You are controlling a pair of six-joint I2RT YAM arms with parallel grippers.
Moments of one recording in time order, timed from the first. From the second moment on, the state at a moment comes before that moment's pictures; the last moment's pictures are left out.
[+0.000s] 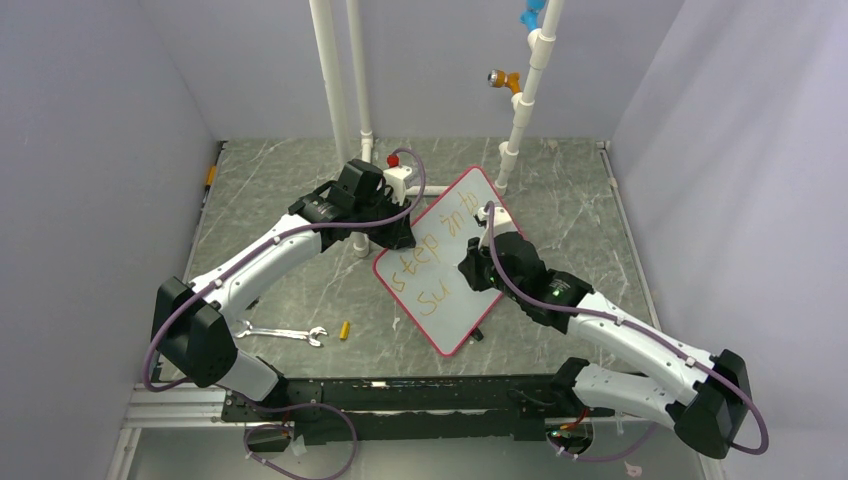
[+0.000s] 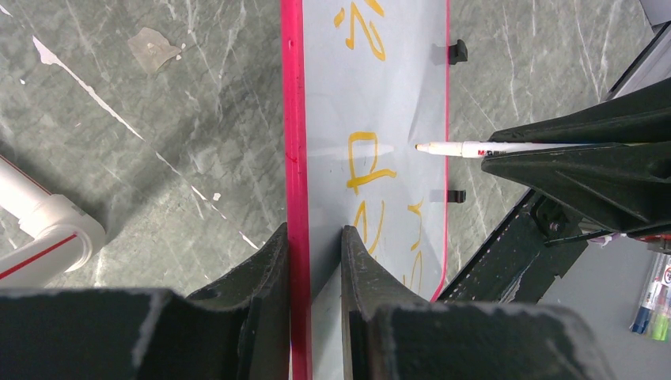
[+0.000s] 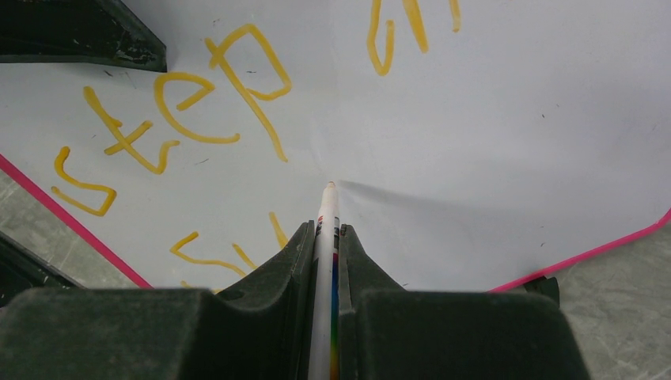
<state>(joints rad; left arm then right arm) -0.63 1.48 1.30 -0.54 0.32 -0.18 0.81 0.98 0.76 -0.30 0.20 0.36</state>
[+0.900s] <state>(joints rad) -0.63 1.48 1.30 -0.55 0.31 -0.18 0.79 1.03 0.76 -0.29 0.17 0.36</state>
